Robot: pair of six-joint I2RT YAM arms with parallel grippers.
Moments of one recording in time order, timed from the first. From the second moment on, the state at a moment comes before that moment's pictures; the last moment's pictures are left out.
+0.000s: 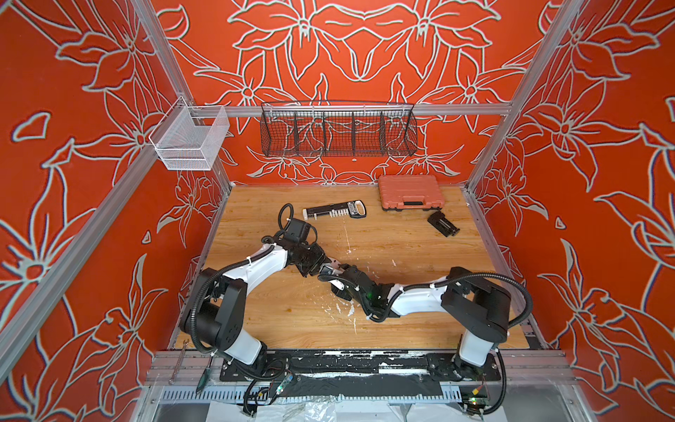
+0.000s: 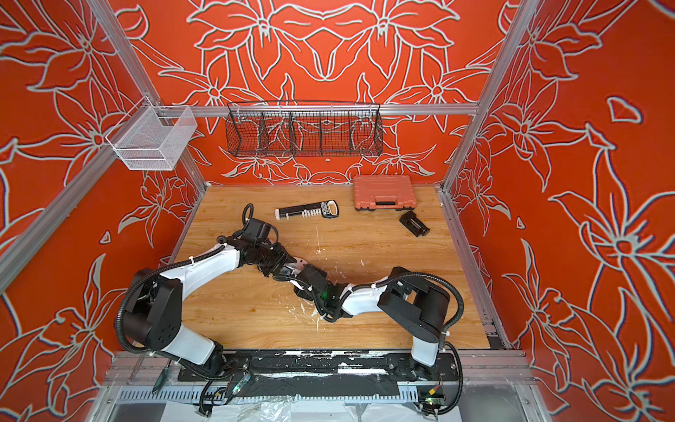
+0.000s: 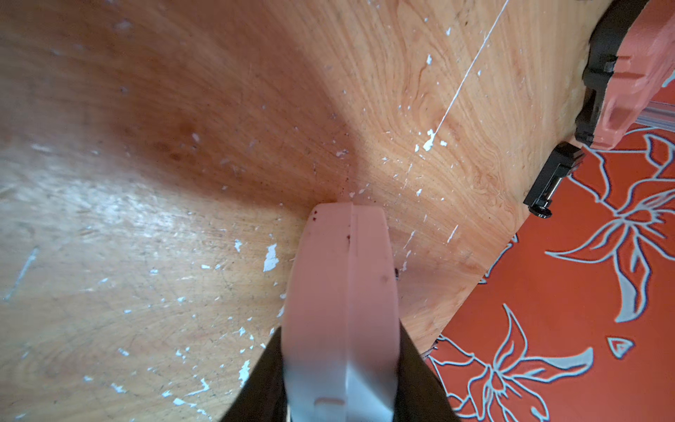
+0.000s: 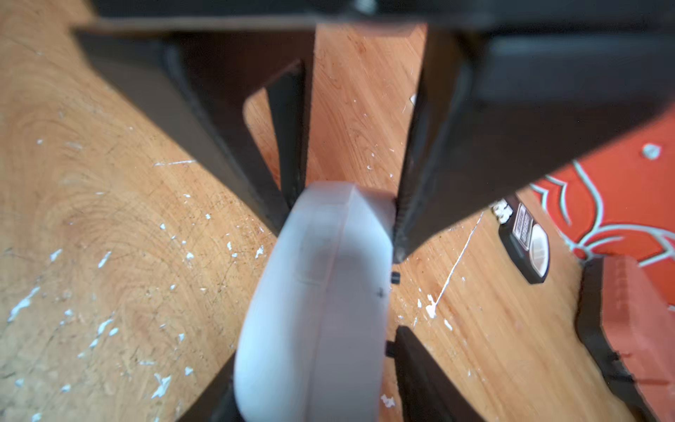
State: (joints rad) left arm -0.31 1.55 0.95 -0.48 0.48 -1.12; right arm 1.07 1.78 0.81 0.39 0.39 -0.33
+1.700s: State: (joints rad) left arm -0.20 1.34 0.90 -0.60 0.42 -0.80; right arm 0.69 1.82 1.22 -0.33 -0.52 0.17
